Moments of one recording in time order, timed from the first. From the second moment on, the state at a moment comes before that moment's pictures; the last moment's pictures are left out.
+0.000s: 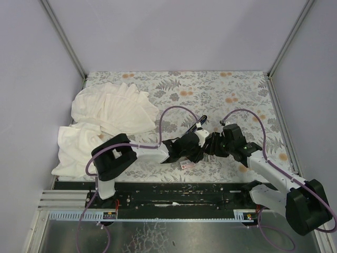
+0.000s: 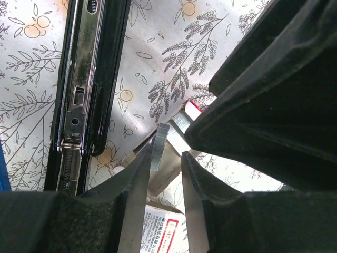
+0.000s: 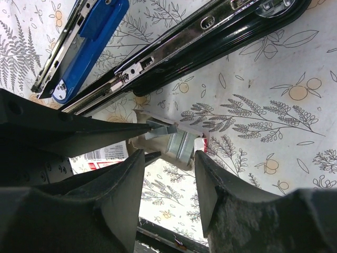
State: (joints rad) left arm -1.05 1.87 1.00 0.18 0.05 -0.34; right arm 0.44 1.05 0.51 -0.33 -0.16 0.57
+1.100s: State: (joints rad) left arm -1.12 1.85 0.94 0.21 -0.04 -0.29; right arm 0.43 1.04 0.48 -0.30 -0.20 0.59
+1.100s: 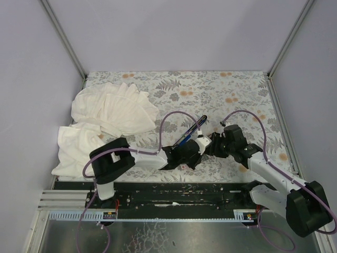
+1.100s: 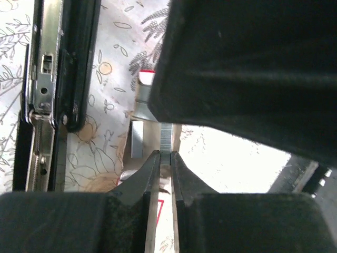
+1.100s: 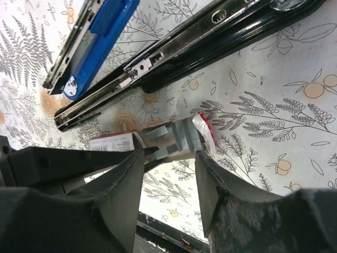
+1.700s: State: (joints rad) left arm -1.09 1.66 0.78 0.32 0.06 -0.61; right arm 0.43 0.93 0.42 -0.25 -0.32 0.67
